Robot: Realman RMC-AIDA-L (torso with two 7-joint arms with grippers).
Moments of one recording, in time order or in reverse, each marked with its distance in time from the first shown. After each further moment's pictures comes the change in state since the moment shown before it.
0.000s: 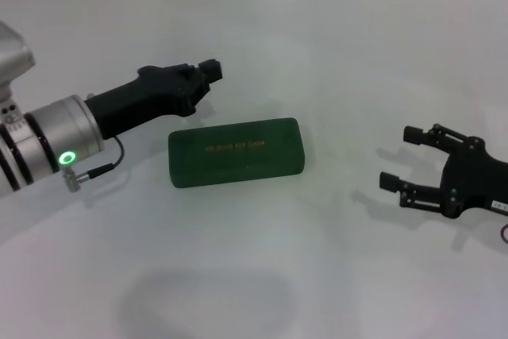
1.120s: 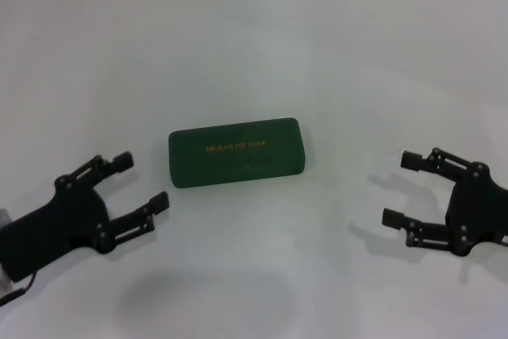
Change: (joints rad) left arm 0.318 0.038 -0.084 -0.031 0.061 0.289 0.463; right arm -0.022 -0.003 0.064 0.039 -0.086 -0.155 -0.097
